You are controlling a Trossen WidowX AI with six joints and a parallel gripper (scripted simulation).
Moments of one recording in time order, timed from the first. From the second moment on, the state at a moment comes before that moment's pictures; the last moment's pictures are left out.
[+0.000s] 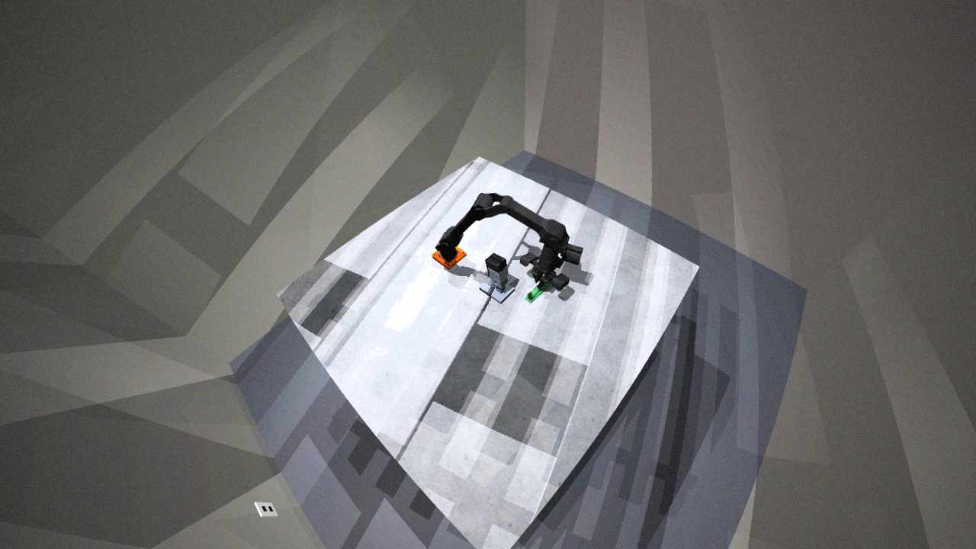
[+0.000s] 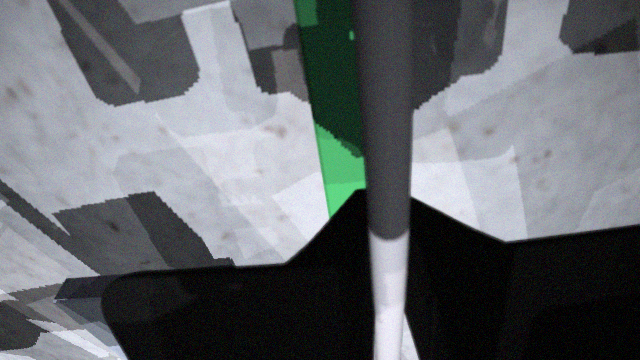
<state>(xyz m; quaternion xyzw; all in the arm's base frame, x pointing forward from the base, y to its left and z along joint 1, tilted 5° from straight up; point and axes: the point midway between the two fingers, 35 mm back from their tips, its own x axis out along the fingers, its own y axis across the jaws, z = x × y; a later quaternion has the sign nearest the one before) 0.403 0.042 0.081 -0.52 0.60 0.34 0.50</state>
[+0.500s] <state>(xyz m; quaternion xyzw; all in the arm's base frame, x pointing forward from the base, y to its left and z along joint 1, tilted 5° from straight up) 0.399 0.043 0.120 -0.52 0.60 0.34 0.50</state>
